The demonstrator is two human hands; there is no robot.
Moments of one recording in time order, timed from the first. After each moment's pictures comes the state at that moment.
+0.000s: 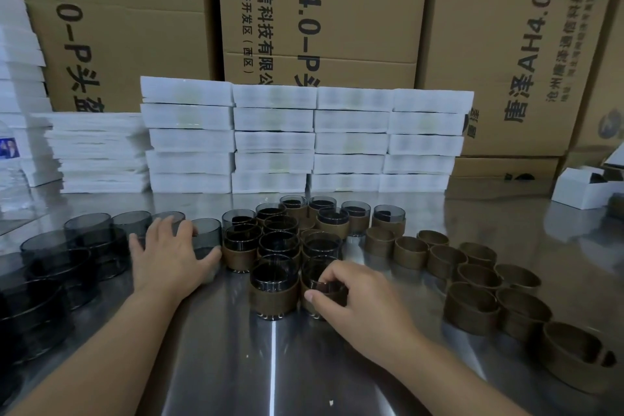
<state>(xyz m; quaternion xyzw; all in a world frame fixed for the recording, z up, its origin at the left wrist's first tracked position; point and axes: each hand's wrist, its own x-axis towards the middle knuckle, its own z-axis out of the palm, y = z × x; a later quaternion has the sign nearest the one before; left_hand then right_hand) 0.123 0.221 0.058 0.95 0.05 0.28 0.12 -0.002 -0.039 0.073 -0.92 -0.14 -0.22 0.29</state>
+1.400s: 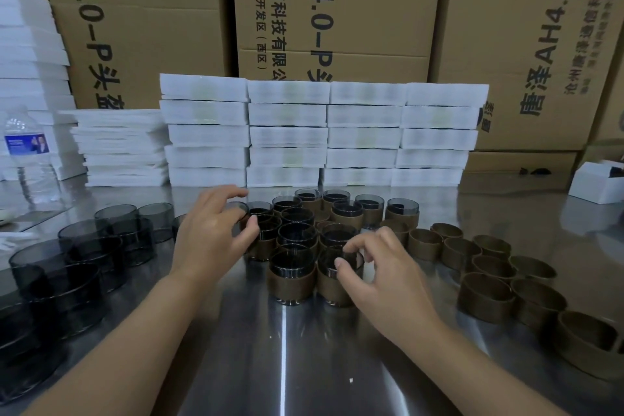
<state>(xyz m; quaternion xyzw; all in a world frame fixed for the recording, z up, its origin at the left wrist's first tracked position) 0.091 0.197 0.086 0.80 -0.23 0.53 0.20 -0.006 -0.035 0.075 -0.88 -0.10 -0.33 0.32</state>
